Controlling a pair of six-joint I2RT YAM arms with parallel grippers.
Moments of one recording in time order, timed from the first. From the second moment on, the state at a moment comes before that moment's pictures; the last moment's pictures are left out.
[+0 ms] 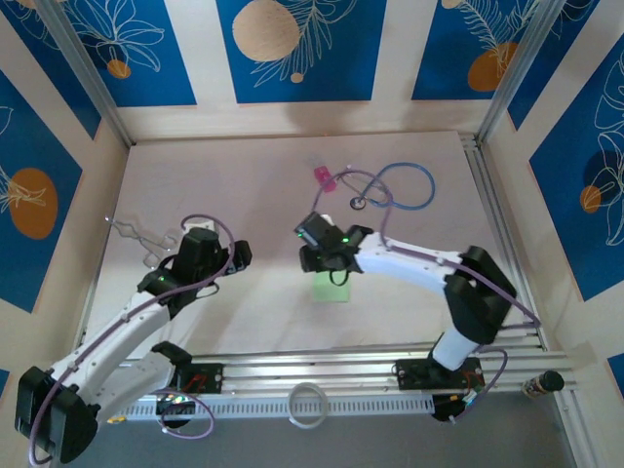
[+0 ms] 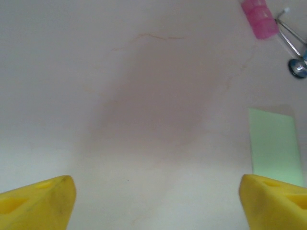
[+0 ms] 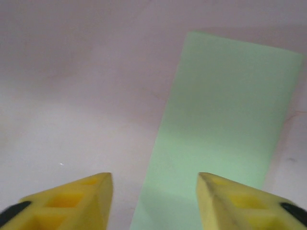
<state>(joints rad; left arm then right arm) -0.49 0.92 0.62 -0.42 -0.11 -0.63 0.85 1.58 1.07 -0.55 0.16 0.64</state>
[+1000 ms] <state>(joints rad) -0.61 1.55 0.75 -0.07 0.43 -0.73 0.60 1.47 0.61 -0.09 -0.11 0.83</state>
